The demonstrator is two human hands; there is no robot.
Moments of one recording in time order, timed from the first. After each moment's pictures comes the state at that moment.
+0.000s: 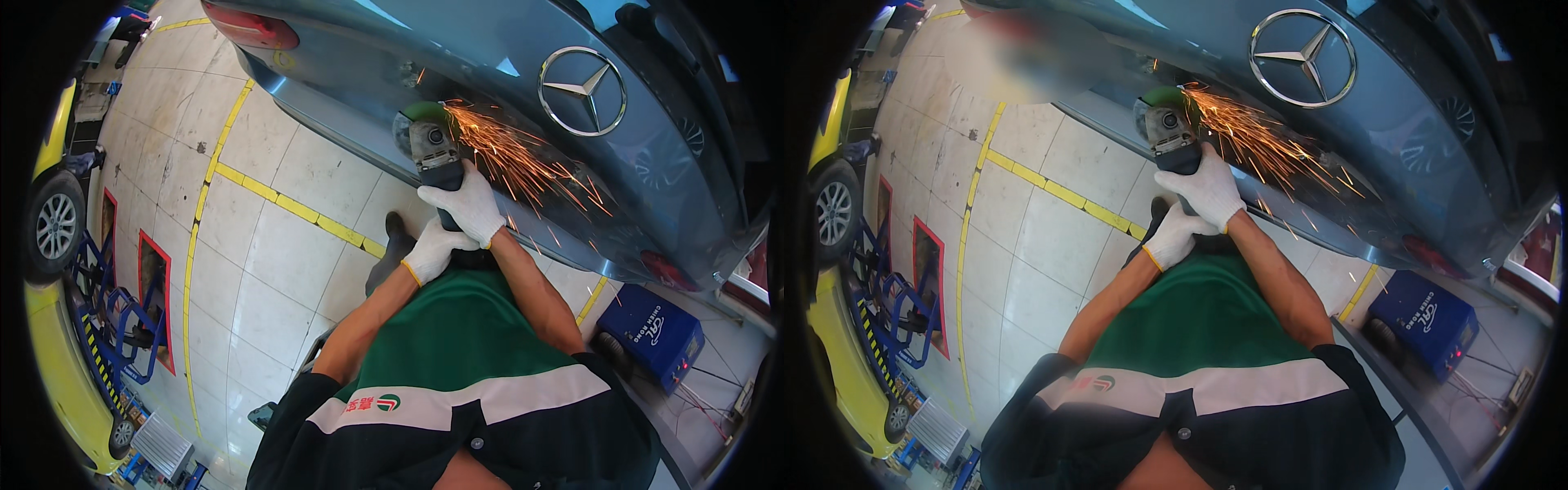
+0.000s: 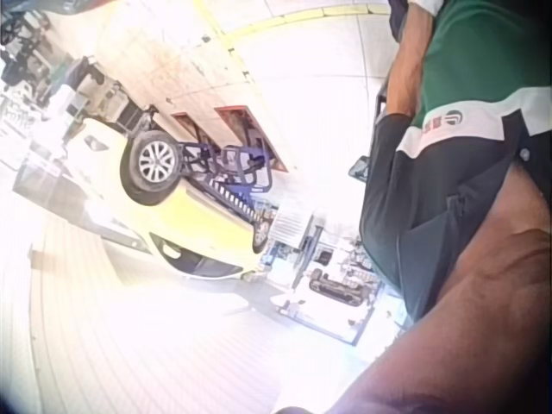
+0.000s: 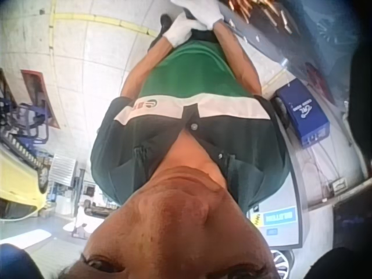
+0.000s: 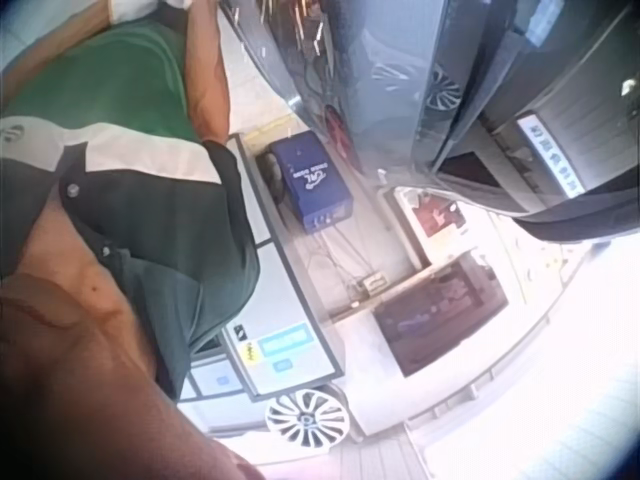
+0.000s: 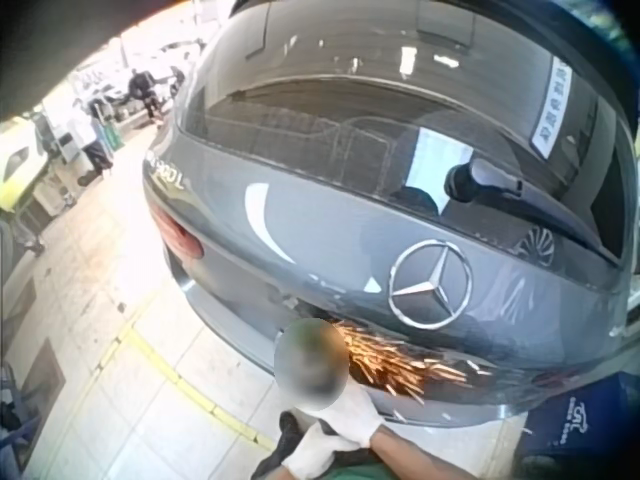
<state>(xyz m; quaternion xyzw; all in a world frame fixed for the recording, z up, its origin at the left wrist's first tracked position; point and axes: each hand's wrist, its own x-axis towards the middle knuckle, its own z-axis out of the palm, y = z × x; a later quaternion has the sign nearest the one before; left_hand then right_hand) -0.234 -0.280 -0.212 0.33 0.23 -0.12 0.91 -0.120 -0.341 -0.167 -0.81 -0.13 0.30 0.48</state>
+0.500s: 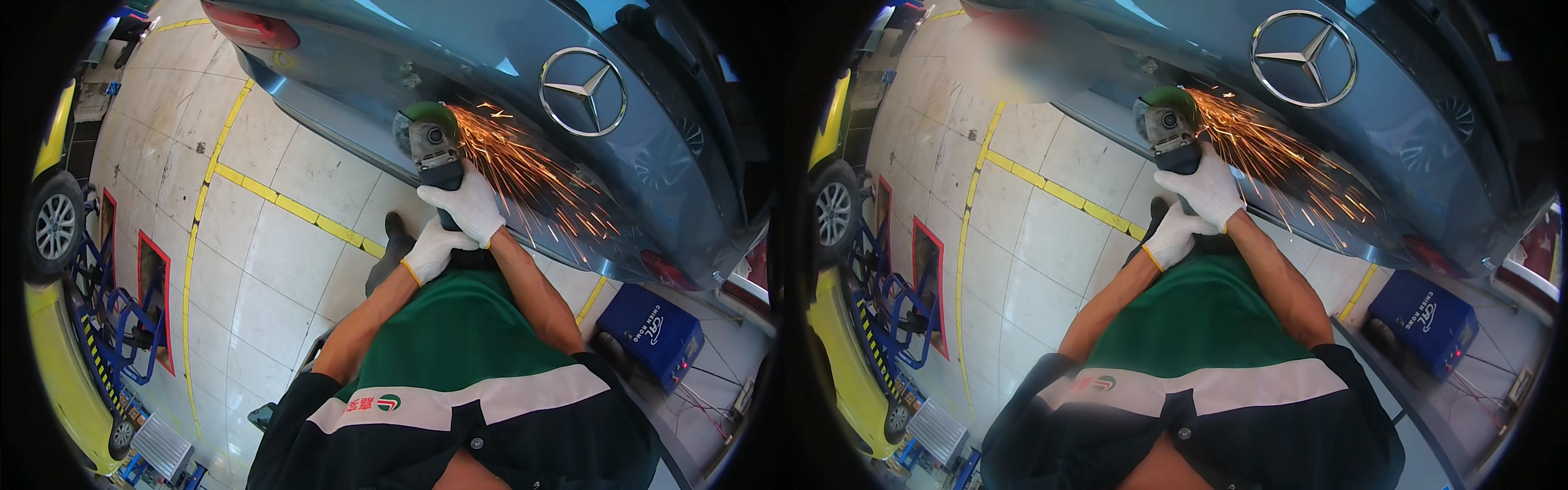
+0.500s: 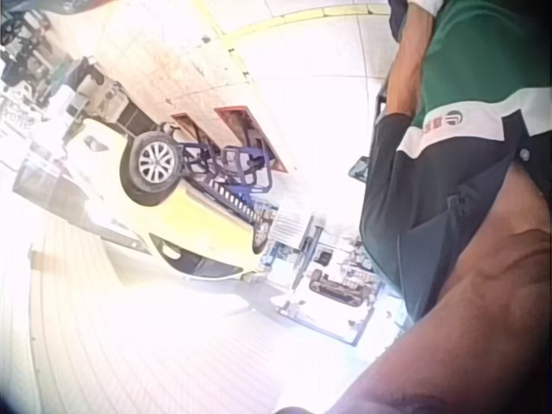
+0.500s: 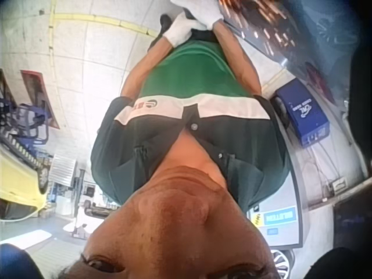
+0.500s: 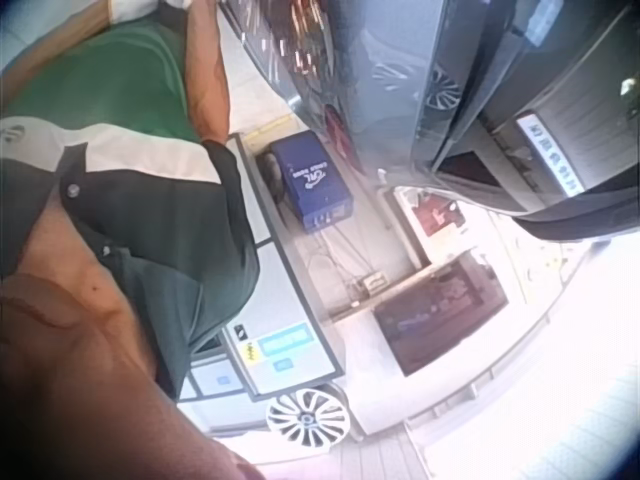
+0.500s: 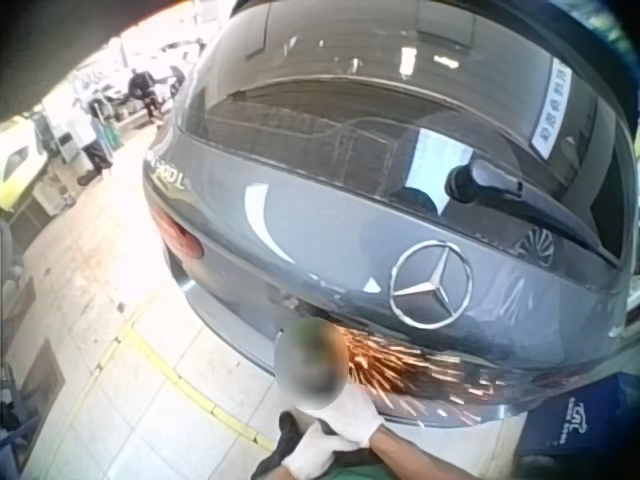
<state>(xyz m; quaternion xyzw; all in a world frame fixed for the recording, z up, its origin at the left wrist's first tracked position) -0.234 -0.279 -0.211 0.33 0.24 -0.13 0.91 -0.120 -0.341 -0.164 -0.82 -0.13 0.31 0.46</state>
